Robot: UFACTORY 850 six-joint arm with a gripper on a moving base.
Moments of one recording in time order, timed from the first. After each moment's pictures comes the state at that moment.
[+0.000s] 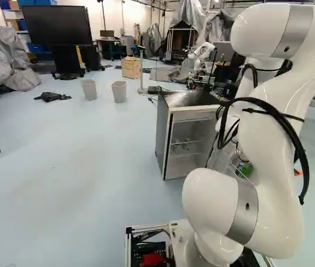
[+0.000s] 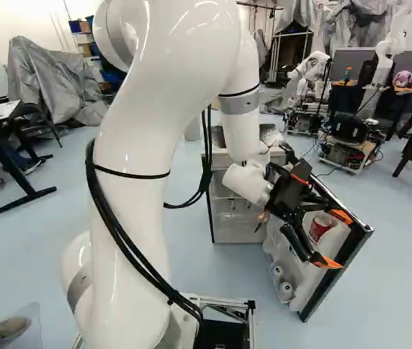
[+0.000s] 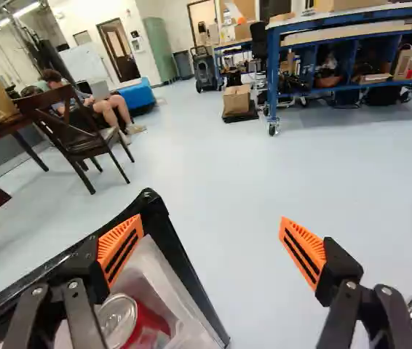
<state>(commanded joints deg) -34.6 -26.5 -37.1 83.5 72.4 0.0</state>
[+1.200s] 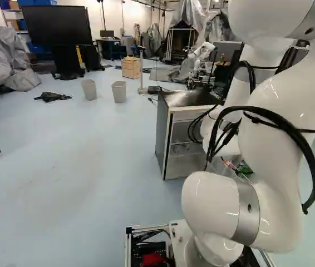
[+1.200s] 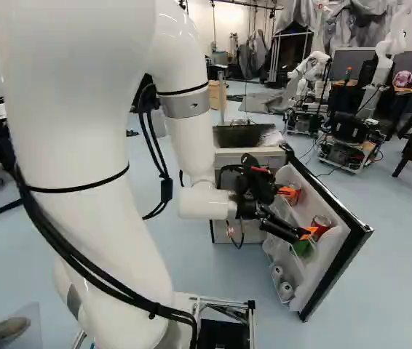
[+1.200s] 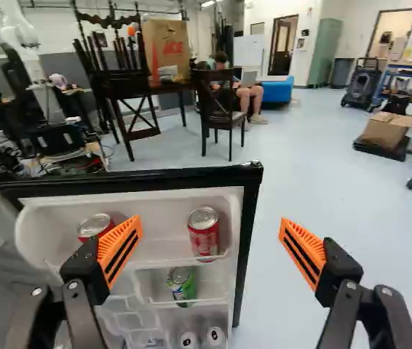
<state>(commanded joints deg) -25.6 -10.4 -13.8 49.6 75.2 0.0</state>
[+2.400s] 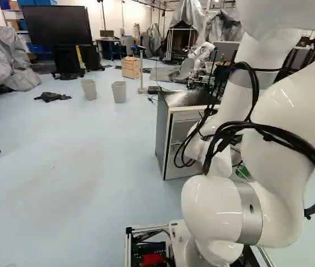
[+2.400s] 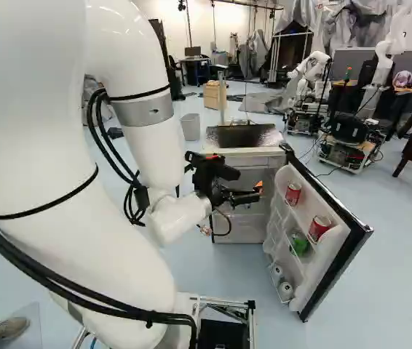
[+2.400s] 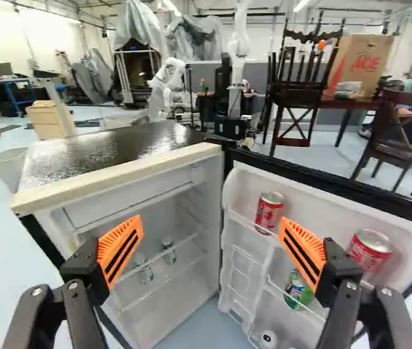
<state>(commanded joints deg) -18.1 -2.5 -4.9 13.8 78.6 0.0</state>
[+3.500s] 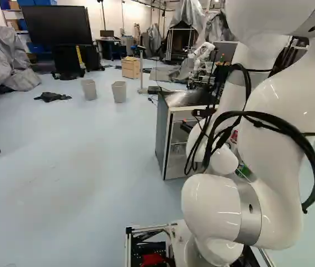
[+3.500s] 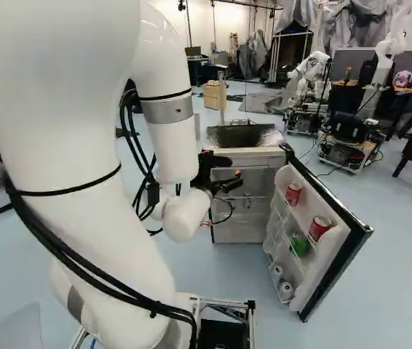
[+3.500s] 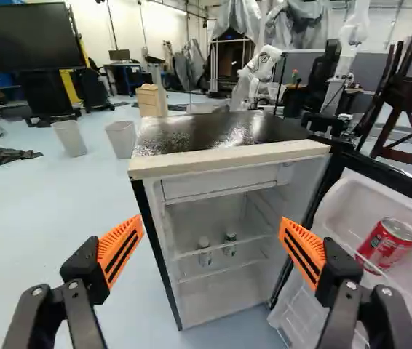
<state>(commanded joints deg) -21.0 -10.6 -9.9 -12.1 78.6 0.0</state>
